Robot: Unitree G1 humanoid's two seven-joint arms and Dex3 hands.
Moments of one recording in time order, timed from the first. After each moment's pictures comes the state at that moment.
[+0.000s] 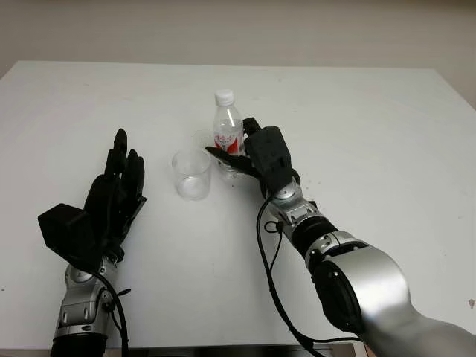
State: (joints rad) left arm -0.17 0.19 0.21 0.19 -0.20 -0.12 -0.21; right arm -1.01 0.03 0.00 1.33 -0.23 -0.26 -0.17
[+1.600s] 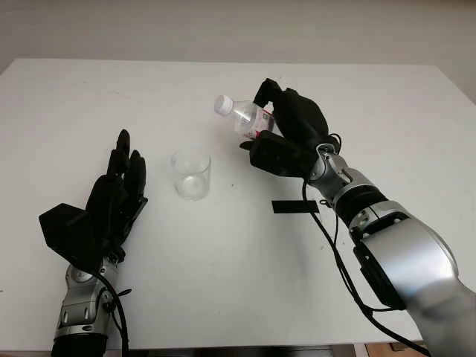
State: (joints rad) left arm -0.17 0.18 0.20 0.19 -0.20 -0.11 -0.21; right arm -1.13 -0.23 0.36 1.33 -0.61 -0.35 -0.41
